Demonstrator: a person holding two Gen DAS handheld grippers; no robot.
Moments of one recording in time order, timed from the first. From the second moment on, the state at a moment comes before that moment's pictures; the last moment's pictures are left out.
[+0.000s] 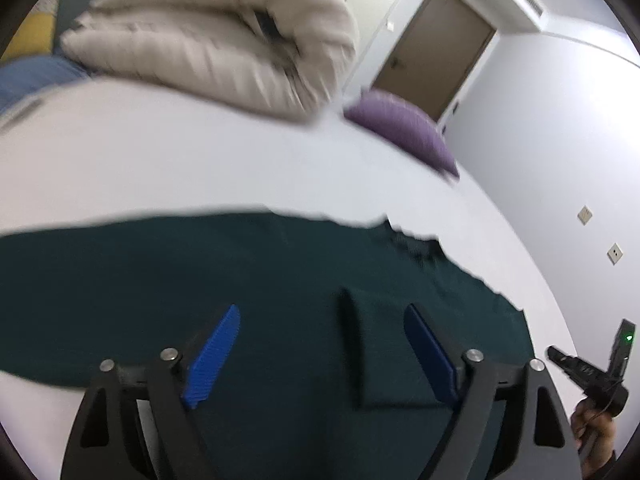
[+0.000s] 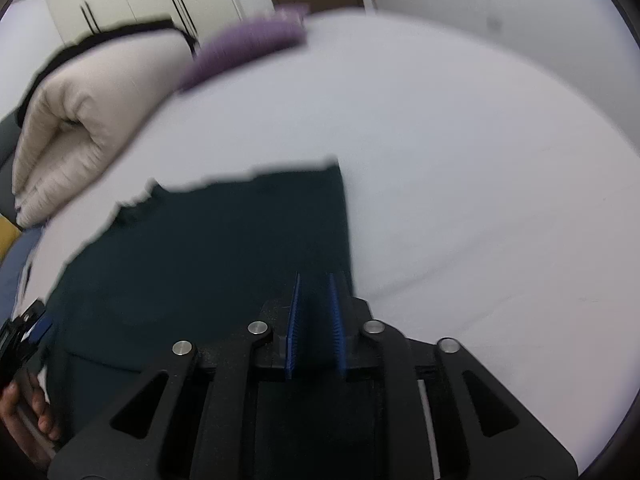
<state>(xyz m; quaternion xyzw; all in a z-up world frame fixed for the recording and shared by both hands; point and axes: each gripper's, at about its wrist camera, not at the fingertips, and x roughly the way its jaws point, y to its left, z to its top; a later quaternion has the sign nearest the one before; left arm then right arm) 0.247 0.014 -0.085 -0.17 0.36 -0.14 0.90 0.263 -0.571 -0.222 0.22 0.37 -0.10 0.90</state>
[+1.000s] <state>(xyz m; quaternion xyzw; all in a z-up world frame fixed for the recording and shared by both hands) 0.149 0.327 -0.166 -0.62 0.21 0.12 0.75 0.228 -0.382 -0.212 0.29 0.37 0.12 0.87</state>
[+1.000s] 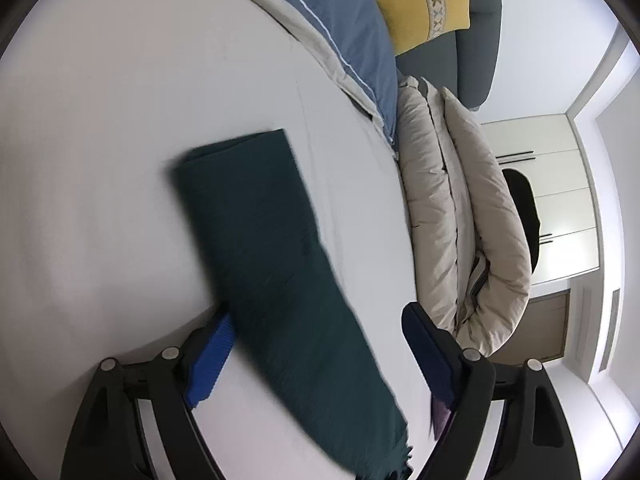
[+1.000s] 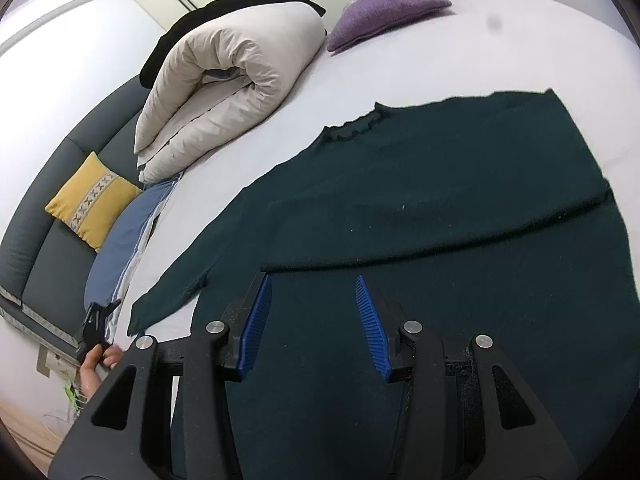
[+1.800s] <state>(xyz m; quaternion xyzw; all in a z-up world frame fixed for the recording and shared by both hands) 0.228 -0.109 -0.032 0.10 0.27 -0.09 0.95 0.182 -0.508 -0.248 0.37 0.34 0.04 0.87</state>
